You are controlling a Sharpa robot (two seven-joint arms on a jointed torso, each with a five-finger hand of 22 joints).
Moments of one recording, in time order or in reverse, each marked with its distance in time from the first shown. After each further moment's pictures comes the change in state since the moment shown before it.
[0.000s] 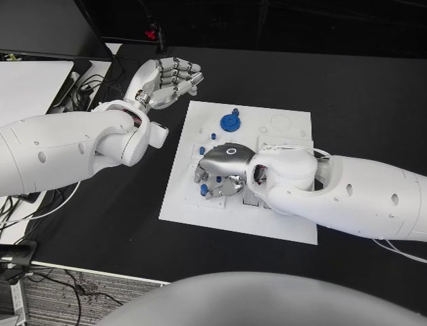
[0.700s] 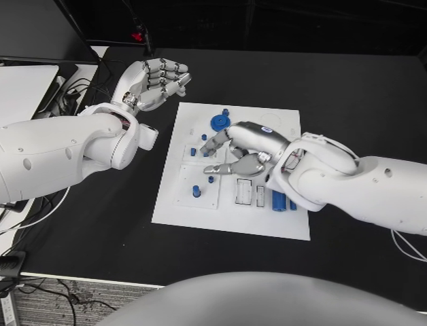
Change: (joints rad) left arm -0.001 0.010 0.000 -0.017 0.000 0.001 0.001; left_hand 0.003 0.003 -0.014 -0.001 0.000 -0.009 -0.002 0.004 -0.001 -0.007 0.000 0.005 -0.001 0.000 0.000 0.008 -0.005 0.000 0.007 0.000 0.004 -0.001; right arm 0.029 -0.234 0.001 0.105 0.422 -0.395 0.179; right_hand -0.156 0.072 -0.084 0.012 0.141 -0.049 0.005 0.024 0.008 -0.057 0.003 0.086 0.008 -0.004 0.004 -0.012 -0.039 0.025 -0.017 0.014 -0.070 0.000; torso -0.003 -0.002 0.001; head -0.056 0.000
